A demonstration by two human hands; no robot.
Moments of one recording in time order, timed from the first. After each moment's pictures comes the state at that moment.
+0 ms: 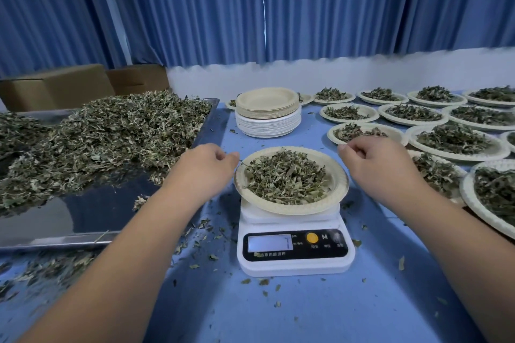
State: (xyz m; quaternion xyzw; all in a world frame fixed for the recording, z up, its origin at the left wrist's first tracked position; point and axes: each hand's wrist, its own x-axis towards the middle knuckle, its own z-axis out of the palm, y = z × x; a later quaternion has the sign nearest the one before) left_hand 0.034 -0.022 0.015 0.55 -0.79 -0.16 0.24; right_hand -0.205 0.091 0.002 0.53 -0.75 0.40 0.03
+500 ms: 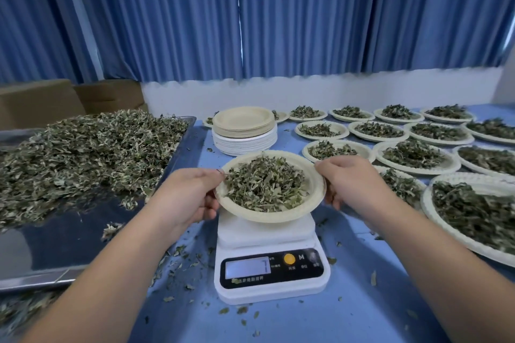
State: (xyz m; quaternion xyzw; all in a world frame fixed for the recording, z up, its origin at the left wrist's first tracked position) left_hand 0.020 -0.020 0.009 0.42 -0.60 -0.58 0.36; right_hand -0.202 0.093 0.010 0.42 -0.70 0.53 -0.21
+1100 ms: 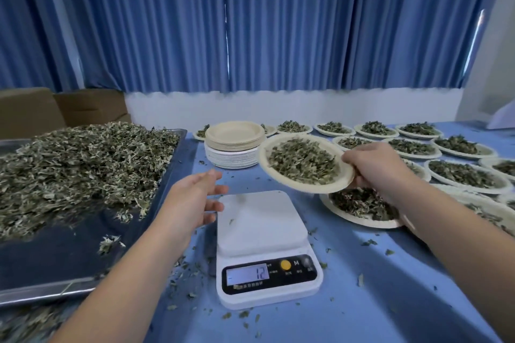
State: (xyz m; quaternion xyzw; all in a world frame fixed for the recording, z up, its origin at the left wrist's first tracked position) left_hand 0.014 -0.015 0.012 0.38 -0.56 -0.60 0.42; right_hand -0.248 0.109 0.055 0.32 -0.76 0.55 -0.16
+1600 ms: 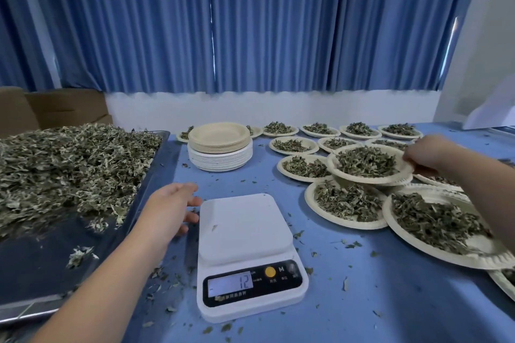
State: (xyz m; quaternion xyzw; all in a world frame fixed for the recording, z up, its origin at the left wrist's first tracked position) left_hand 0.012 -0.039 -0.005 0.44 -0.58 -0.55 0.41; right_hand -0.380 0.141 0.069 0.17 -0.90 0.40 -0.03
